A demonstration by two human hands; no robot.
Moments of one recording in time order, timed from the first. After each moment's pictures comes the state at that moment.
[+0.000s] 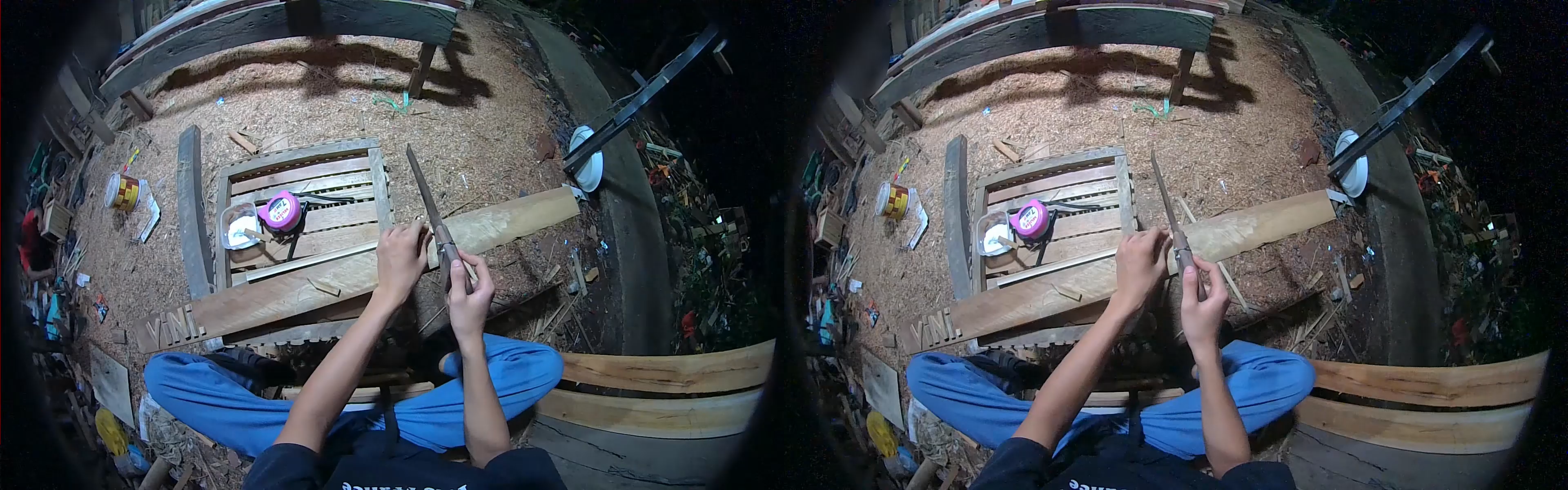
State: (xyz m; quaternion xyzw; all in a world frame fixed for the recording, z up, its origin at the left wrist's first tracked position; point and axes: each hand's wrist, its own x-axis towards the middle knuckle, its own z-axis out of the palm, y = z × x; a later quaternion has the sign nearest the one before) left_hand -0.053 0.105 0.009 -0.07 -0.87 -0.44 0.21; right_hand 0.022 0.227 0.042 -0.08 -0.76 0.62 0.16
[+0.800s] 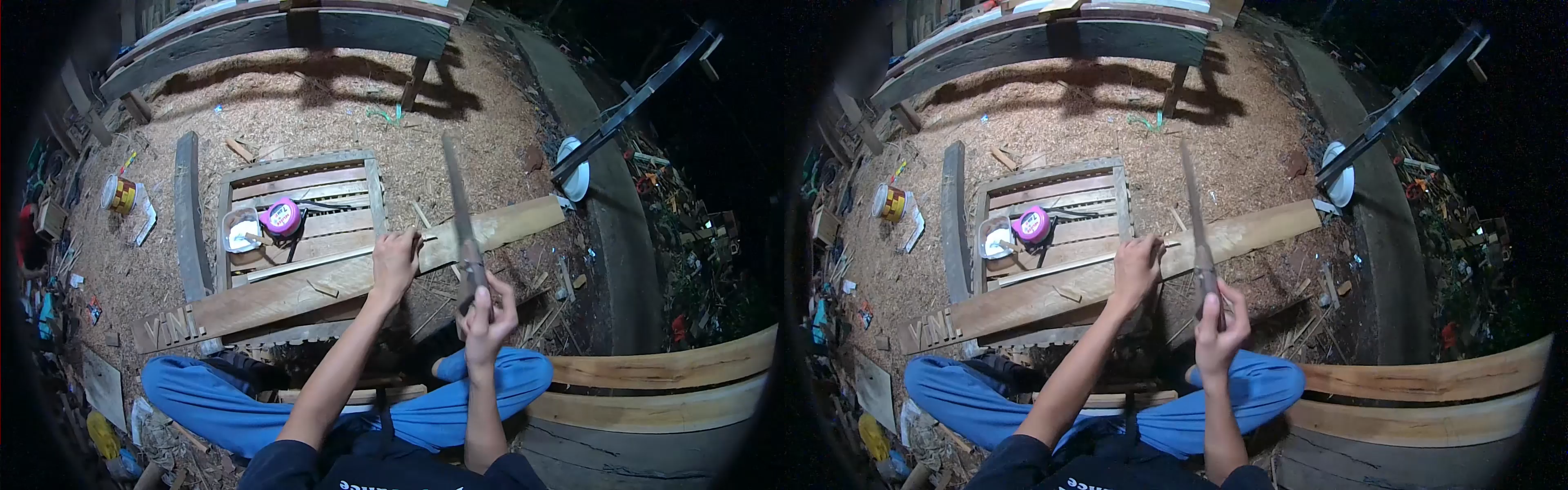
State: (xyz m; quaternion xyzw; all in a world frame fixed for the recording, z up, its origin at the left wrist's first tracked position) left_hand -0.052 0.101 0.010 -0.09 -0.88 -0.43 0.19; right_hand 0.077 0.228 0.117 -0.12 -0.70 0.67 0.19
